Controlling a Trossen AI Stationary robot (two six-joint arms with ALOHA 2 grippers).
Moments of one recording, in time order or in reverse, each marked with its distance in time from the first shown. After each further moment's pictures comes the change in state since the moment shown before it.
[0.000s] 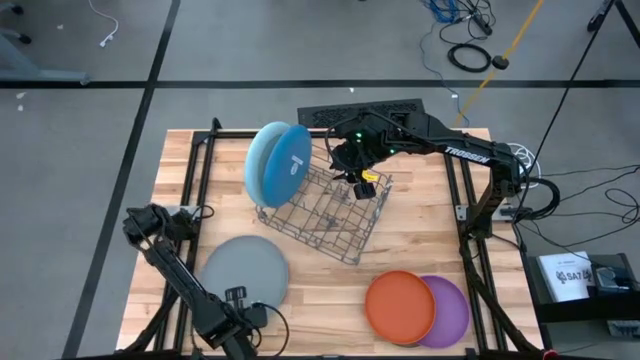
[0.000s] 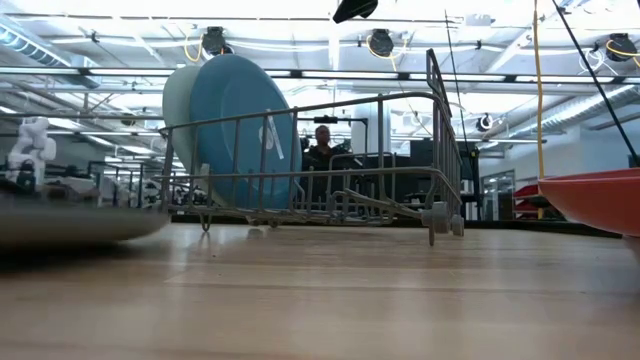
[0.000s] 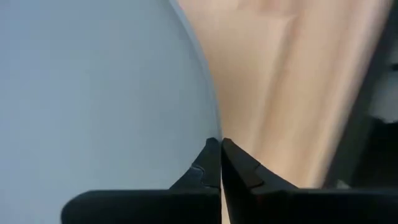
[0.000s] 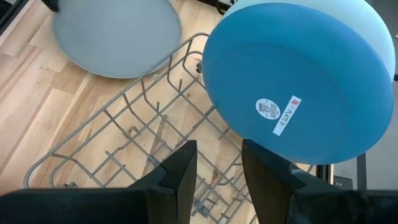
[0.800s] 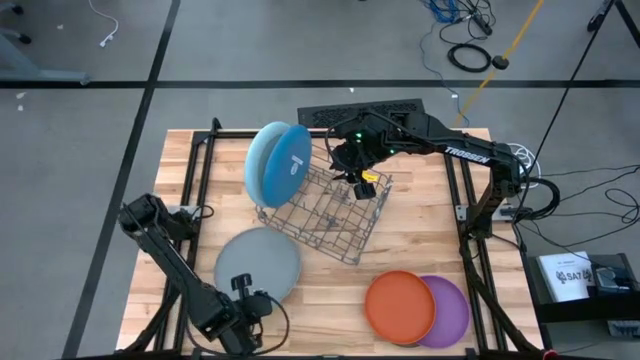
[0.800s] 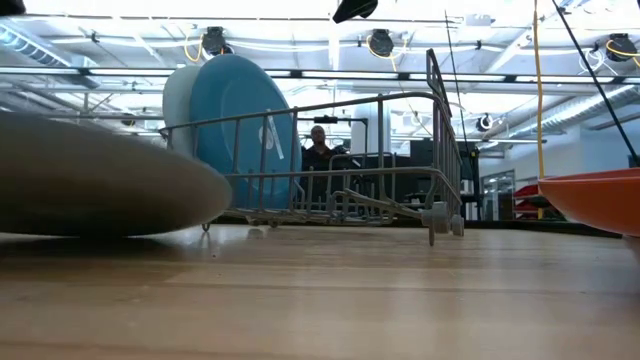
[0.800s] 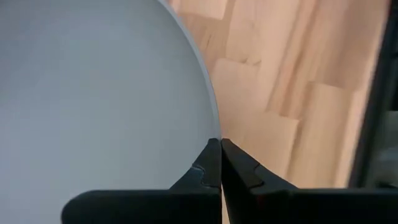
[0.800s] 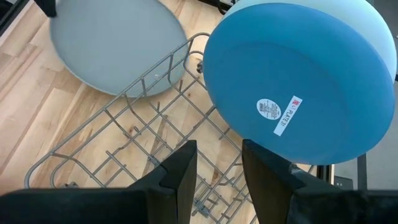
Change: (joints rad) left arm 0.038 -0.076 0.018 -0.042 -0.273 0.011; right arm 0.000 0.000 0.000 0.000 -0.001 -0.001
